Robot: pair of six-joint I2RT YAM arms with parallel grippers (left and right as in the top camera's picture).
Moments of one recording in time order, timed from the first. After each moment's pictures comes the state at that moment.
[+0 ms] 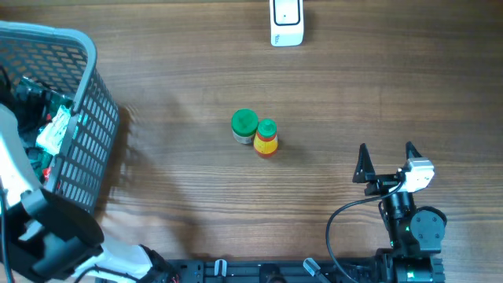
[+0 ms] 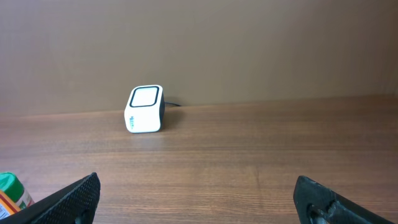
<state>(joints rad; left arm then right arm) 0.62 1.75 1.60 -1.11 -0.08 -0.78 -0.01 0.02 0.01 0.00 -0.08 0.09</state>
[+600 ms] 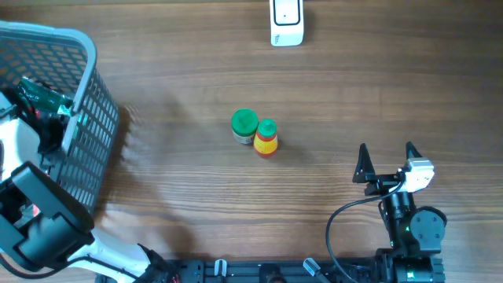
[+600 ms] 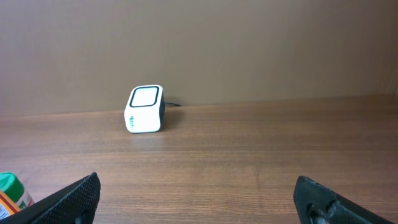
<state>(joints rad) 0.67 1.84 1.26 -0.70 -0.08 -0.78 -0.01 0.02 0.01 0.00 -0.08 0.09</state>
